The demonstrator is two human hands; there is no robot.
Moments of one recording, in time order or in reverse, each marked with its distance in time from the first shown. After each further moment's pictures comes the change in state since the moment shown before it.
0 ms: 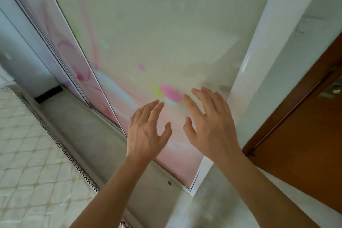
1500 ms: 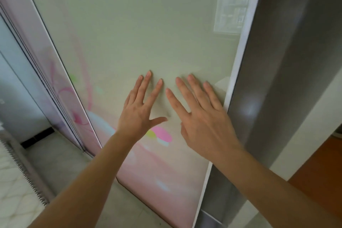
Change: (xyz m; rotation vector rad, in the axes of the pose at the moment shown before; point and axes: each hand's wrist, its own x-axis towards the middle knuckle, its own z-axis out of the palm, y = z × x) left_hand 0.199 -0.122 -0.031 0.086 0.046 0.316; right_hand 0.165 -0.037 0.008 -0.328 0.020 -0.168
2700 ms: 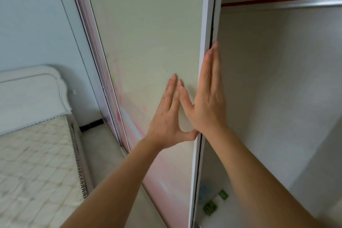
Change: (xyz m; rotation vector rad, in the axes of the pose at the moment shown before) left_hand 0.034 0.041 -0.003 -0.118 0.110 -0.099; right_hand 0.100 0.016 0.044 0.803 0.572 0.177
